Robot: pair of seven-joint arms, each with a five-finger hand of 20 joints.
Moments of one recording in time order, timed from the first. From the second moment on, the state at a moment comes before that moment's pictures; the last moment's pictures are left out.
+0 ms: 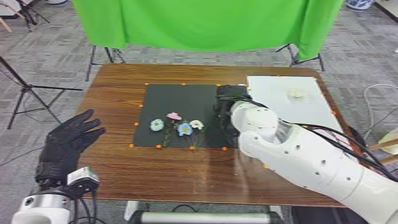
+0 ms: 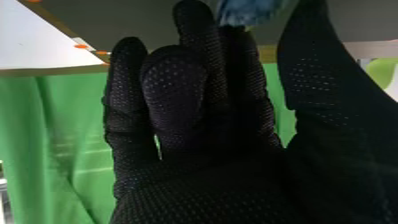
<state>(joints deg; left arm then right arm) 138.0 -62.7 -101.3 -133.6 50.9 19.9 9.3 -50.1 -57.4 27.8 -94.7 -114.9 -10.8 43.2</state>
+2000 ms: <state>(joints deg) 138.4 -62.4 -99.0 -133.7 50.8 20.5 10.9 -50.1 -37.4 37.0 -86.9 -106.9 -16.9 39.0</state>
